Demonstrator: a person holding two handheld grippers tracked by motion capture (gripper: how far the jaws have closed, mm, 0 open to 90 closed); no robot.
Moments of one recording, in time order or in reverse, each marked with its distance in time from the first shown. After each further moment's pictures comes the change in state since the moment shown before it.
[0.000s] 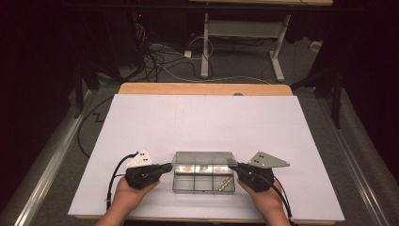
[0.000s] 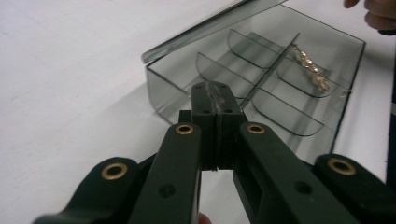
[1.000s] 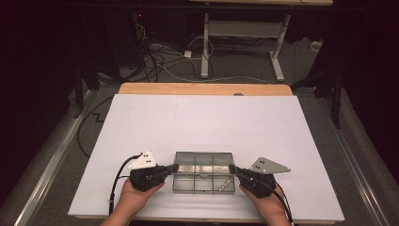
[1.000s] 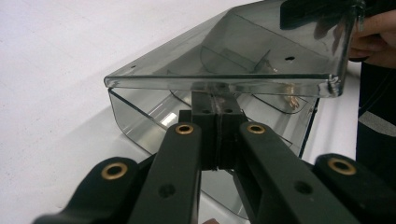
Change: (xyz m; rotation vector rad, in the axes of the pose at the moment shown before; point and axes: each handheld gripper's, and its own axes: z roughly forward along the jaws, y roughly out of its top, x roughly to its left) left arm -0.009 0.003 0.005 -0.052 -0.059 0.002; right arm 0.002 -0.014 -0.005 0.034 -0.003 -0.004
